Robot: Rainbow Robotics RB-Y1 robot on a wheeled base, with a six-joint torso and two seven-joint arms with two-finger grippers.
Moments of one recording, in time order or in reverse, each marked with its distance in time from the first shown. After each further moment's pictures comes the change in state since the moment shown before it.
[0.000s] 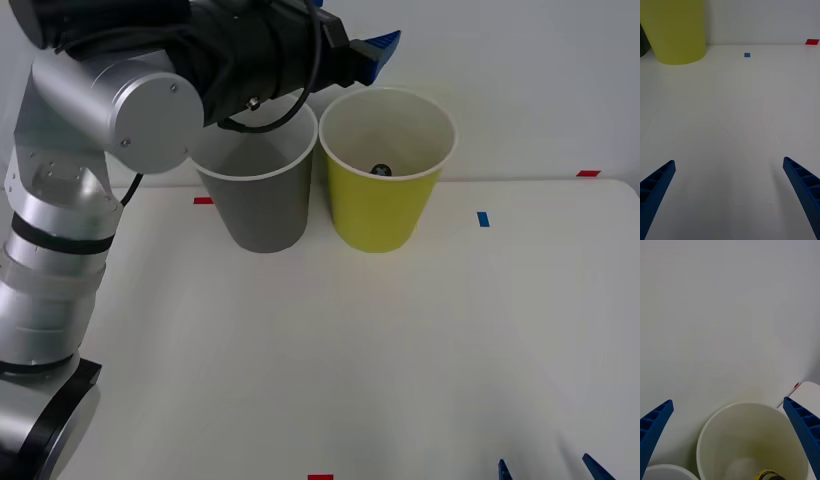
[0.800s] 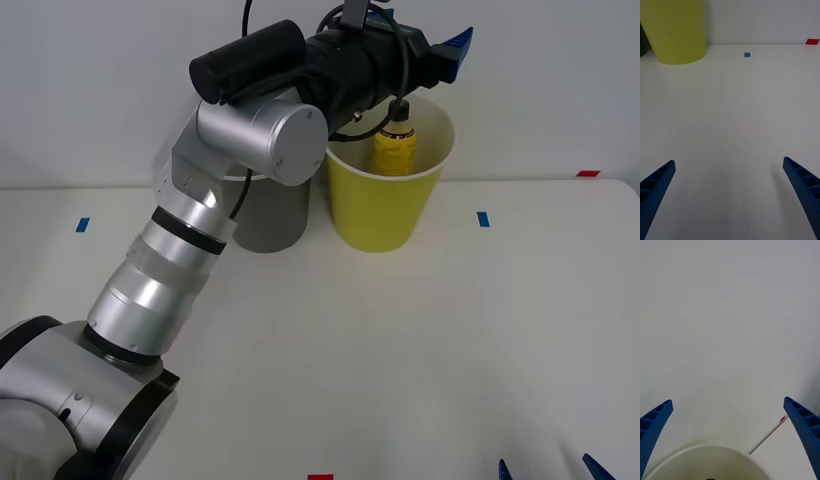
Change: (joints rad) right arm 0.000 0.000 0.000 0.000 0.000 0.000 0.000; left arm -0.139 -0.210 -0.109 0.459 -0.050 -0.397 -0.002
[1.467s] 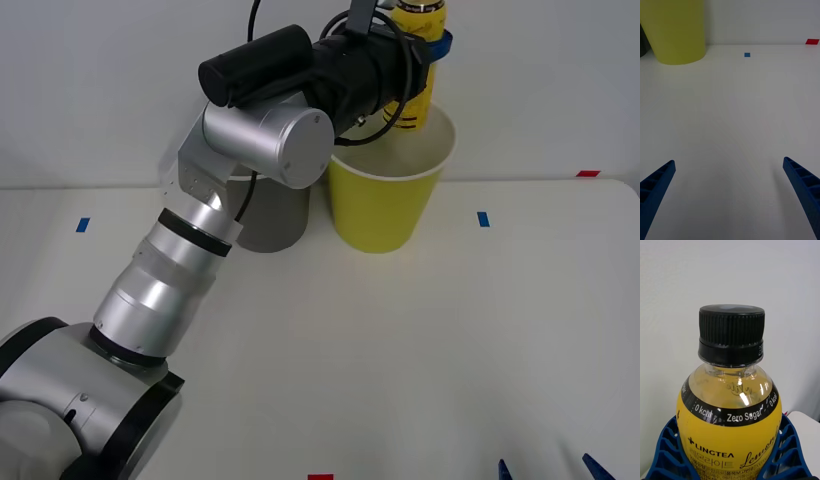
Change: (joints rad) right arm 0.000 0.000 0.000 0.000 0.000 0.000 0.000; left arm 0.000 -0.031 0.000 0.027 -0.042 0.000 -0.002
